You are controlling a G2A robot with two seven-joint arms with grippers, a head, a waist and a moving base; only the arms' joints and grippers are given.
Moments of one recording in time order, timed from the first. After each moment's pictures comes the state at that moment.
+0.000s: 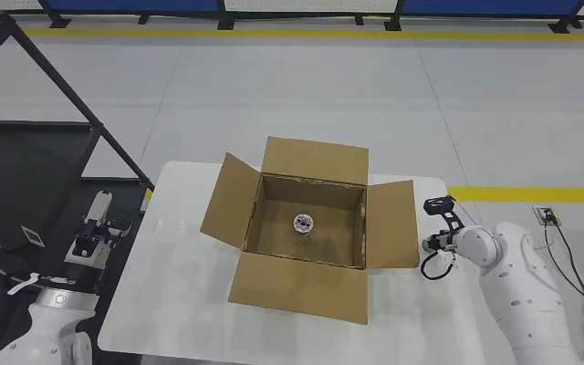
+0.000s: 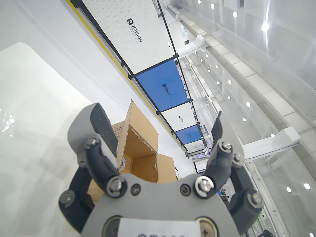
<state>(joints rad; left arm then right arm) 1.43 -1.36 -1.98 -2.09 0.04 0.05 -0.44 -0.69 -1.14 1.38 -1.02 -1.14 -0.23 1.04</state>
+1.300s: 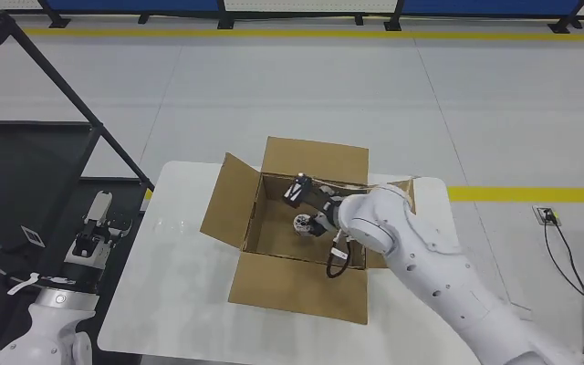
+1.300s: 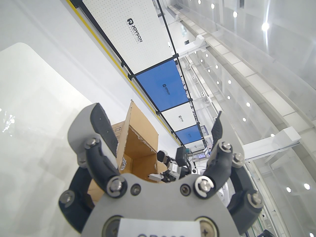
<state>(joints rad) 1.43 -1.36 -1.98 -2.09 0.04 0.05 -0.44 -0.35 -1.31 0.67 -1.27 -0.95 -0.28 1.00</state>
